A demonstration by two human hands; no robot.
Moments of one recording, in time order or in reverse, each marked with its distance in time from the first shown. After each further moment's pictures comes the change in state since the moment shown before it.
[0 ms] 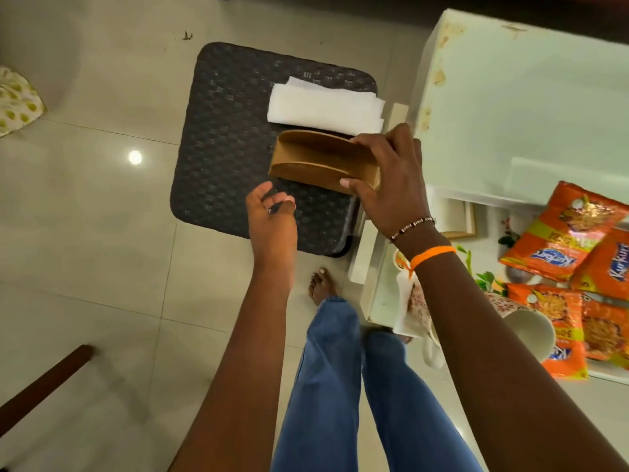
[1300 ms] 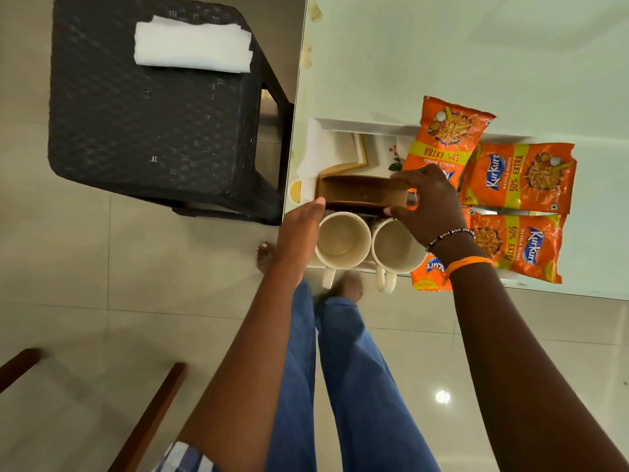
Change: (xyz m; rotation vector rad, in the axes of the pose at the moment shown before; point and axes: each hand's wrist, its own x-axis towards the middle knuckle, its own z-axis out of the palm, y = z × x) left_hand -0.128 -0.099 0.098 0.400 -0.394 -0.117; right_hand -0.149 0.156 -0.108 -0.115 -0.144 0.347
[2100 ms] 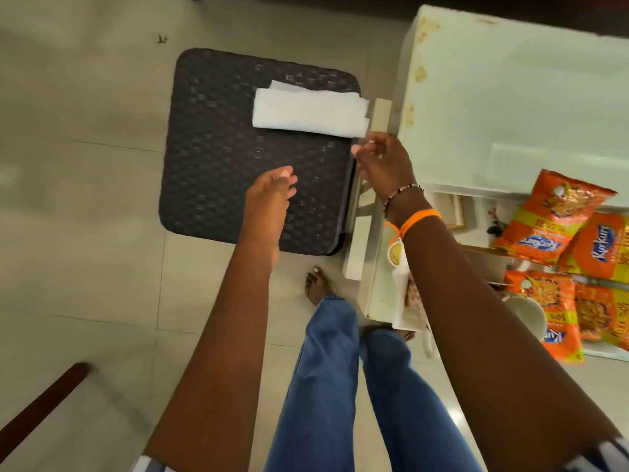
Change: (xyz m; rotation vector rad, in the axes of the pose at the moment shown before) left_hand 0.090 0.082 -0.185 -0.212 0.111 0.096; right_hand 0.143 -0.208 0.085 0.711 0.005 0.266
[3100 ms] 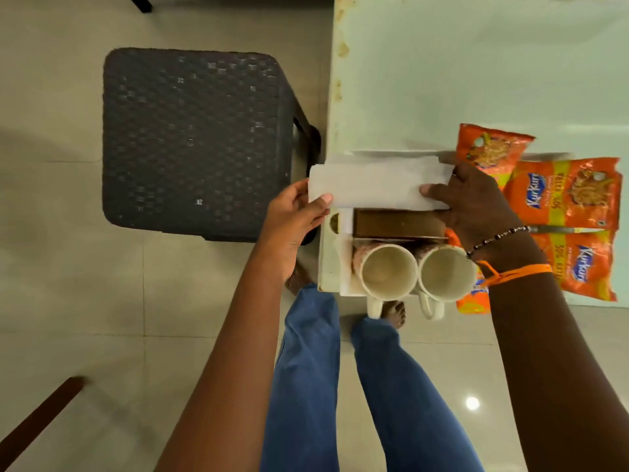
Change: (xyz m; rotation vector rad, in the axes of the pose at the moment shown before) left_hand -0.085 -0.037 0.096 0.028 -0.256 0.007; right_hand -0.086 0.068 -0.189 0.400 -0.019 0.102
